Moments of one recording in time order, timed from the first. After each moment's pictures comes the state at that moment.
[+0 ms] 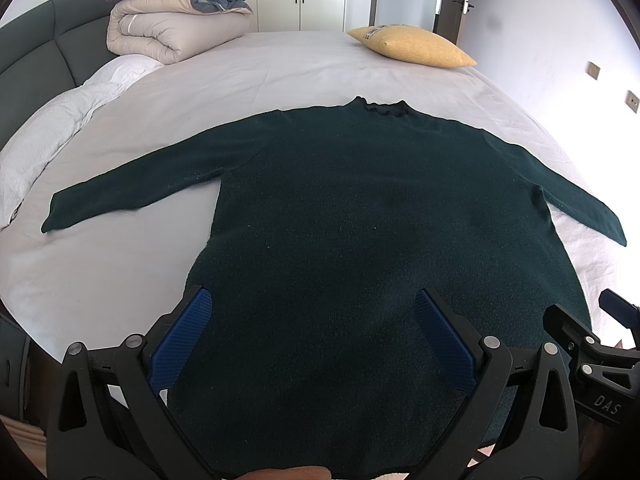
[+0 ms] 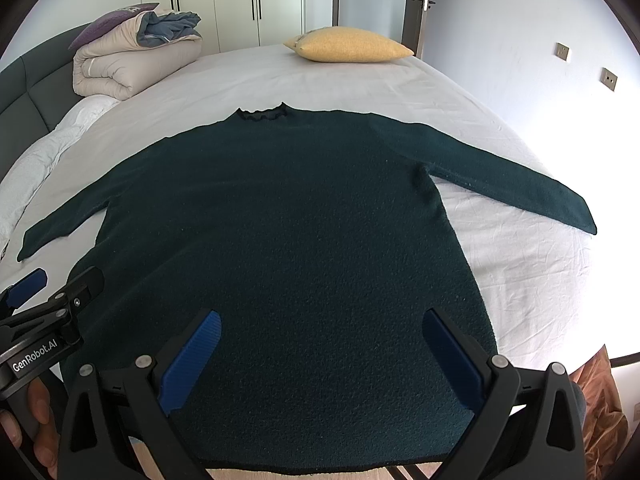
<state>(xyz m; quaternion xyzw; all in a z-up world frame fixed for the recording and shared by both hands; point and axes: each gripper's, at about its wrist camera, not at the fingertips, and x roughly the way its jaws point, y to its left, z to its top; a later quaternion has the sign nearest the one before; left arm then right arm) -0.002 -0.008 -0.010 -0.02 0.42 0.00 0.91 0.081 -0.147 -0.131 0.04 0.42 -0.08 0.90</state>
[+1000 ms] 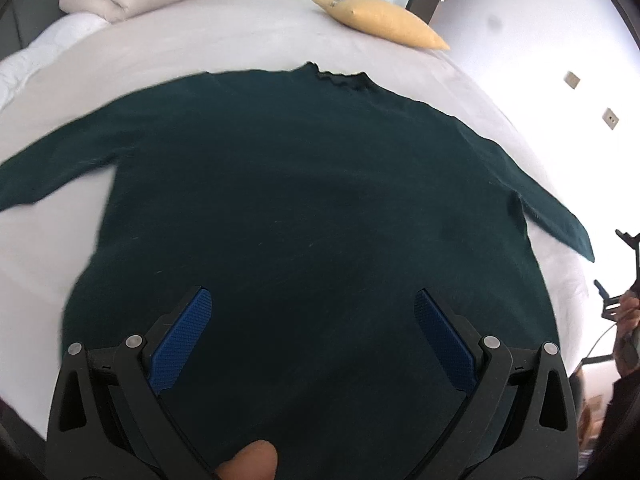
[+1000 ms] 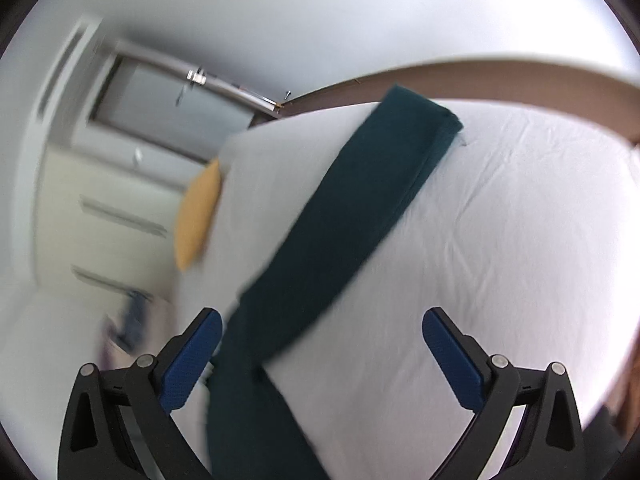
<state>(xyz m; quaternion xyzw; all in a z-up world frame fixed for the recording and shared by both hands) 0.062 -0.028 -0.054 -0.09 0.47 -0.10 0.87 0.017 -0.537 -0.181 0.58 0.22 -0.14 0.77</state>
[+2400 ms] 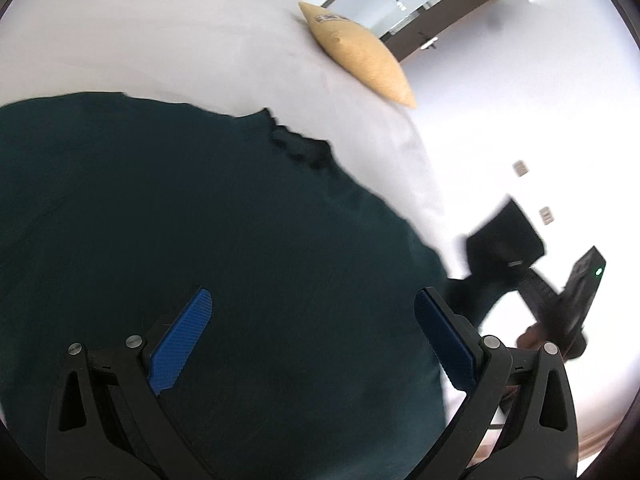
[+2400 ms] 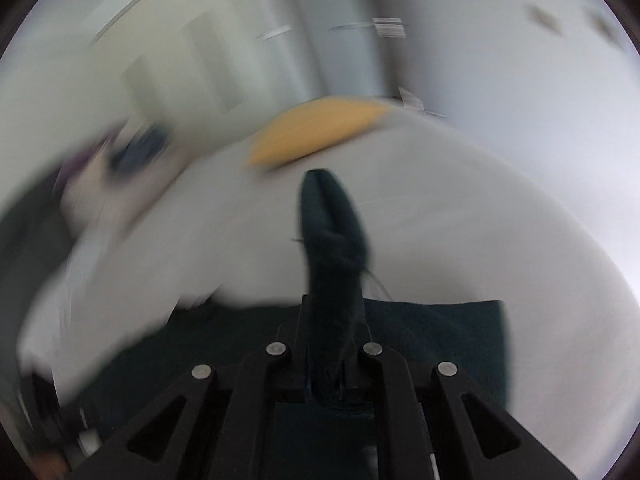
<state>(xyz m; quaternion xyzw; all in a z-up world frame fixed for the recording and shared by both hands) 0.265 -0.004 -0.057 -0.30 0.46 -0.22 0.81 0.217 -0.310 -0.082 0.14 0.31 -0.01 0.94</state>
